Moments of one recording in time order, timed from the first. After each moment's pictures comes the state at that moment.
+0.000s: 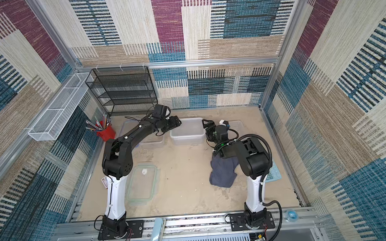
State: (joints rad) left arm -0.39 2.22 1.86 -0.49 0.21 -0.60; right arm 0.30 1.97 0.92 0.84 -0.16 1.37
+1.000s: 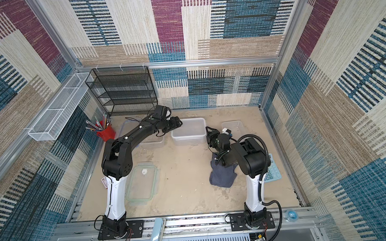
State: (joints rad) left arm -0.39 2.21 1.83 -0.46 0.22 -0.60; right arm 0.30 2.00 0.74 1.15 -0.11 1.61
